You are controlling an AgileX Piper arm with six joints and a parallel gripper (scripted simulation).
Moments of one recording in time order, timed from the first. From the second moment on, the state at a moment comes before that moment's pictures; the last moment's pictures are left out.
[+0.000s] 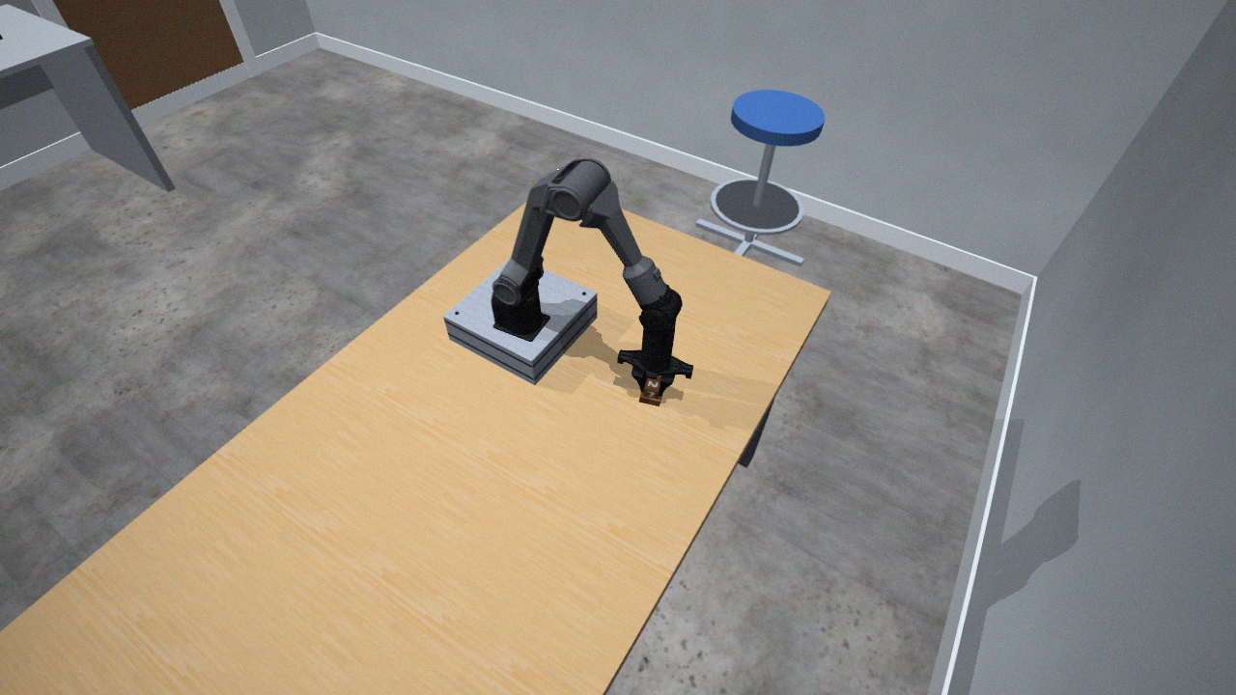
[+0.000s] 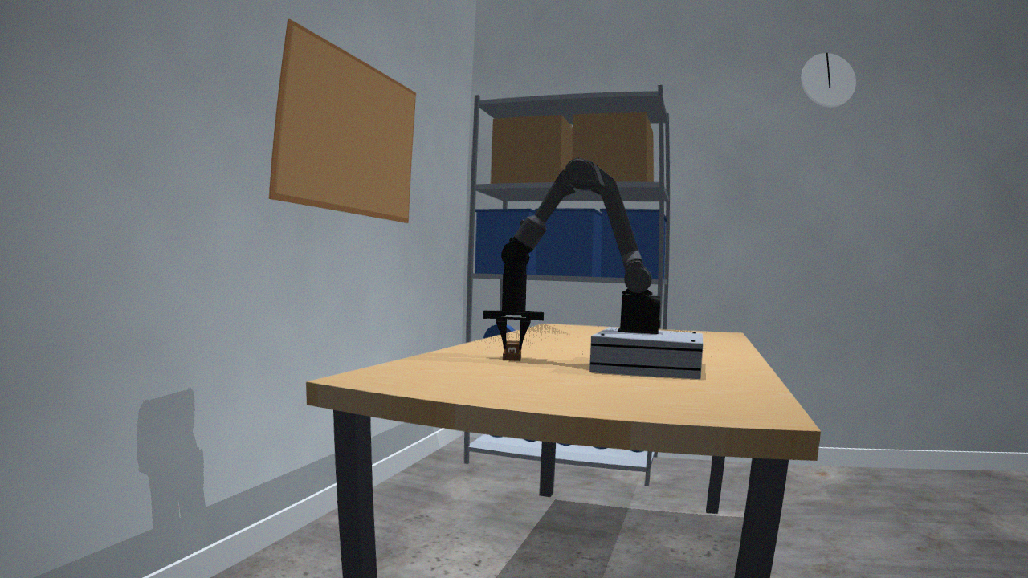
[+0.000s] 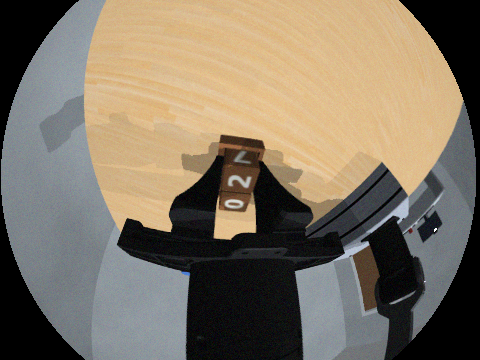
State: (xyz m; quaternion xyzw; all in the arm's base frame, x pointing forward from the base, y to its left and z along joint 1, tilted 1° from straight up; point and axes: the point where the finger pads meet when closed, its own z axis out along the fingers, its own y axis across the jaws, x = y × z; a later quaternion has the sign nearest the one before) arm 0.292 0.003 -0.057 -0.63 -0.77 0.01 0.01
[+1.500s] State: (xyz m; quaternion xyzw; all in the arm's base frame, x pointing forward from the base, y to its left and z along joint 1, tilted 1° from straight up) arm 0.293 0.003 -0.005 -0.64 -0.77 0.01 0.01
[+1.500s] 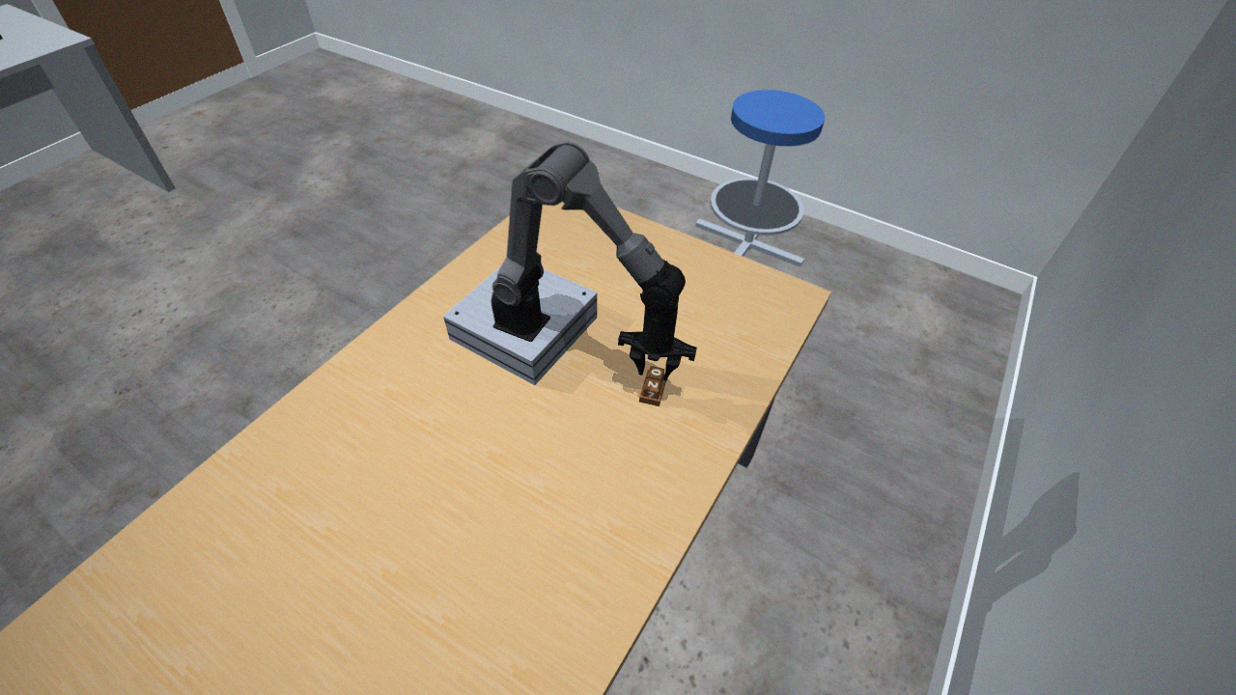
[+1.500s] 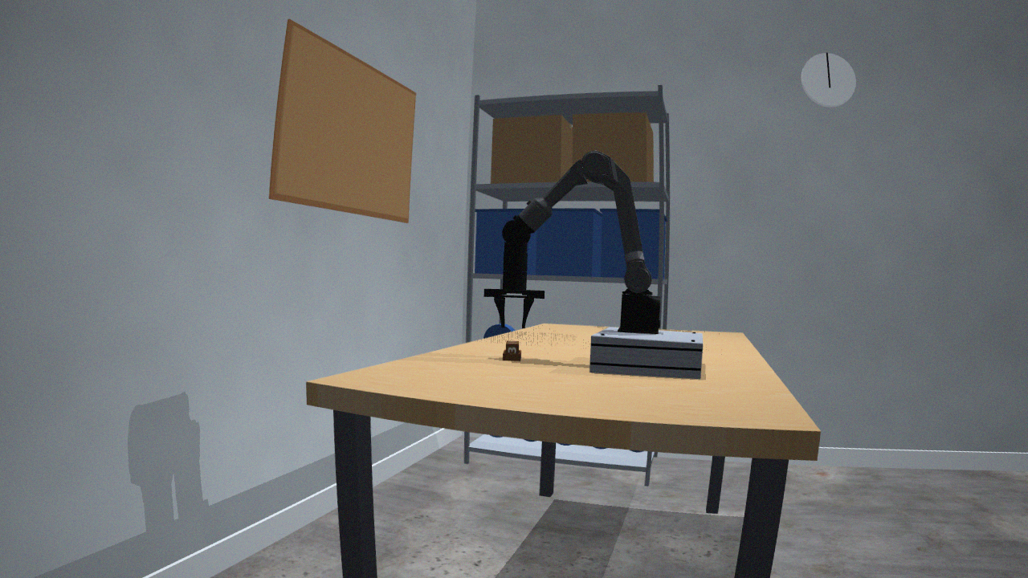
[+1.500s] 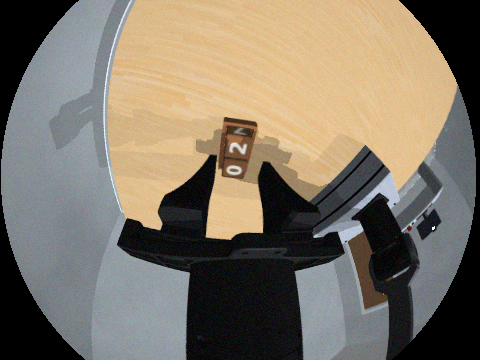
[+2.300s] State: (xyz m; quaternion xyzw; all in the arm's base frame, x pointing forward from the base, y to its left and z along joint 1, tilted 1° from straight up) arm 0.294 0.003 0.032 -0.64 -0.77 0.01 0.01
